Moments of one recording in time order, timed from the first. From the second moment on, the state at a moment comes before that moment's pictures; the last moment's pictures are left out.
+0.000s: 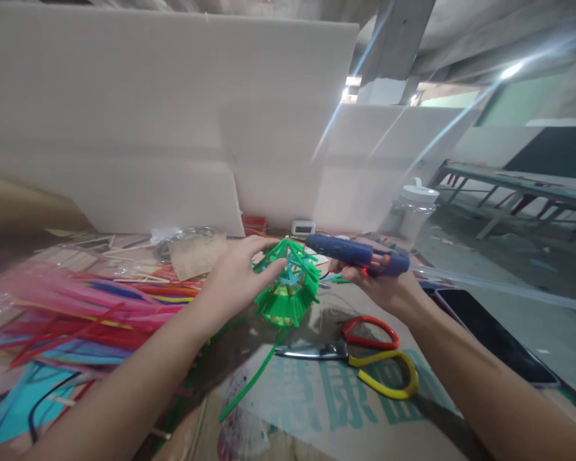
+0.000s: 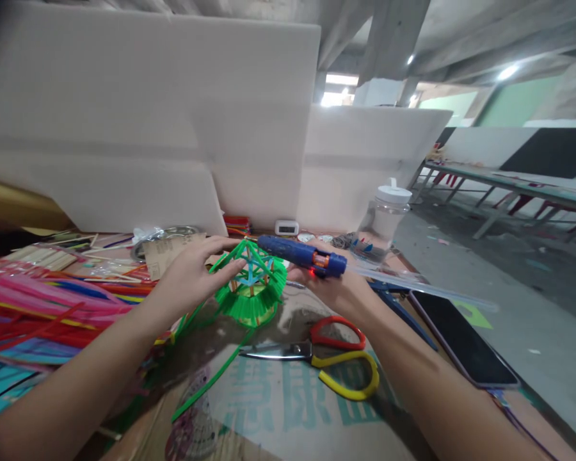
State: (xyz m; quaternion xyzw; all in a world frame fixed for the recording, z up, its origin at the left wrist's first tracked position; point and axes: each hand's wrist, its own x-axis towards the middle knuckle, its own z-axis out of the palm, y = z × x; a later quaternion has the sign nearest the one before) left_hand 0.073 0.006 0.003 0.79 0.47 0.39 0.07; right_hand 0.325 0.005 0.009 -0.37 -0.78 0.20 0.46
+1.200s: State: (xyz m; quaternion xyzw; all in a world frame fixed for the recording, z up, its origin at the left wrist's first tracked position) left_hand 0.072 0.008 0.000 0.79 0.46 0.39 0.06; right_hand 0.318 0.004 0.004 -0.49 -0.78 0.07 0.38
